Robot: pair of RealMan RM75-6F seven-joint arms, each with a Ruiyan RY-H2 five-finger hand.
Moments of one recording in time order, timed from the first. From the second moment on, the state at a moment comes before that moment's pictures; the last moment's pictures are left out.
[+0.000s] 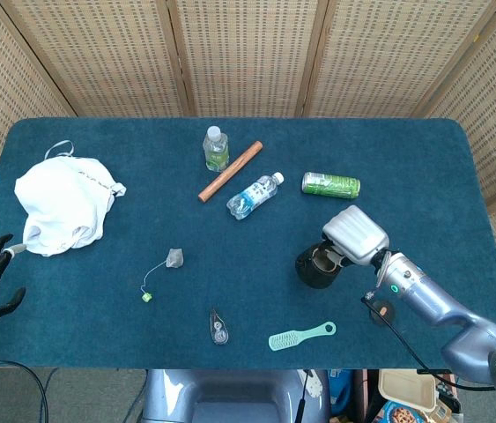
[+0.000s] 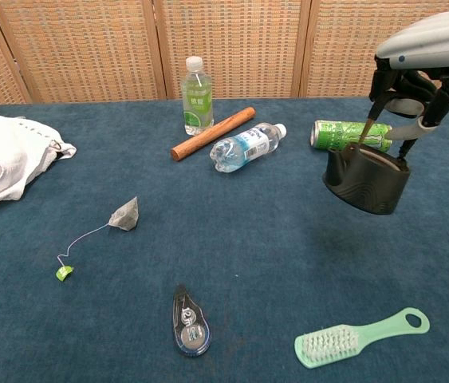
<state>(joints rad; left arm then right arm) -0.16 -1.02 -0.05 -1.72 1.41 1.39 0.14 0.82 -1.03 0.15 -1.70 -1.39 0.77 -0.25</state>
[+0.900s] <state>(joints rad) -0.13 -1.01 -0.04 -1.72 1.45 1.43 0.11 0.98 -1.17 0.20 -1.75 -1.31 0.72 -0.42</state>
